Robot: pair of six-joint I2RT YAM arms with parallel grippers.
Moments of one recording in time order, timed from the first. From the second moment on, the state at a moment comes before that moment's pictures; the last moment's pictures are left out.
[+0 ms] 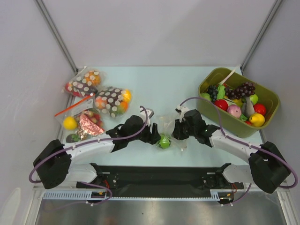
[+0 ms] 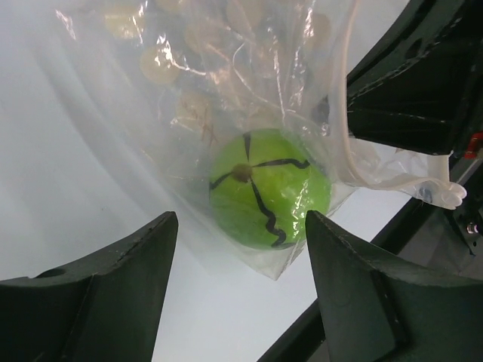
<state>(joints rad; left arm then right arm) -0.86 1.25 0.62 0.05 0.06 -0.45 0.66 1.25 0.63 -0.11 -0.20 0.38</state>
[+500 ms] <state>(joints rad) -0.86 1.35 0.54 0.16 0.10 -0.58 0.65 1.13 0.59 -0.11 -0.15 0.43</state>
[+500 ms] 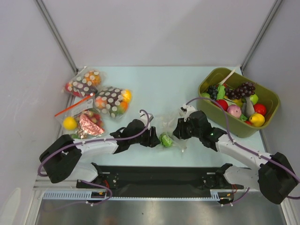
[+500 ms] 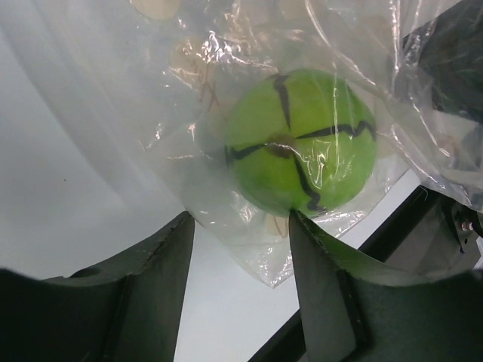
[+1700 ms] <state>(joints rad) -0.86 1.55 0.66 0.17 0.11 -0.53 0.60 1.10 0.49 0.05 -0.22 0.46</state>
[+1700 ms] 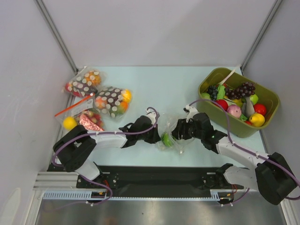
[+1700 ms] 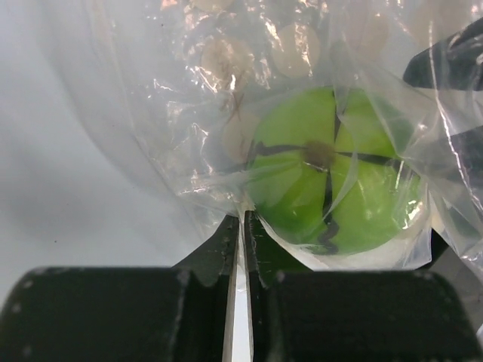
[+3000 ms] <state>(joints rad) -0.86 1.55 0.68 0.12 0.11 -0.50 0.91 1.31 0.52 0.15 -0.13 0.64</state>
